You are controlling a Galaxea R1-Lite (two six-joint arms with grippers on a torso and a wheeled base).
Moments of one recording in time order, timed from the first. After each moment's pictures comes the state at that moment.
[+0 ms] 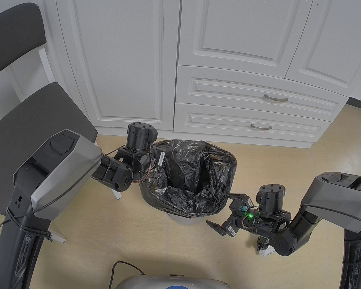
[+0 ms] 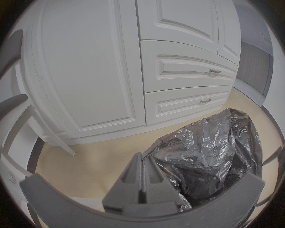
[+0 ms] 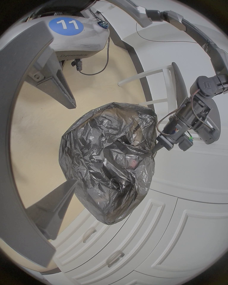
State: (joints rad) left arm -0.43 2.52 -1.68 -0.57 0.28 0.07; right arm 0.41 2.34 -0.81 -1.12 0.23 -0.61
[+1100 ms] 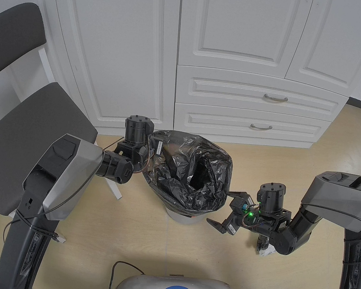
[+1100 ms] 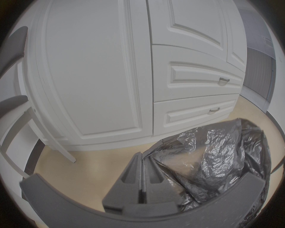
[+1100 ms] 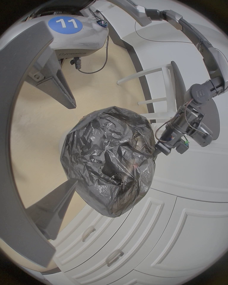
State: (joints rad) left arm -0.39 2.62 -1.90 -0.54 0.28 0.08; right arm 0.41 2.34 -0.83 -1.12 0.23 -0.61
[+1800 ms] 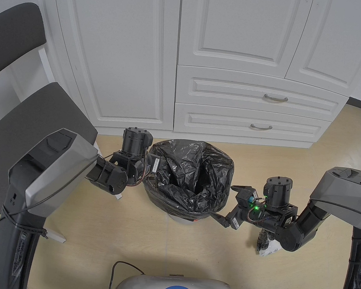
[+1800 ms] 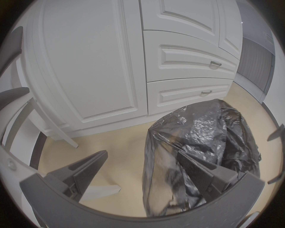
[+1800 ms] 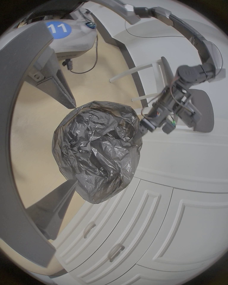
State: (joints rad) left arm -0.41 2.49 -1.59 -0.55 0.28 0.06; right arm 0.40 2.28 -0.81 -1.11 0.24 -0.54
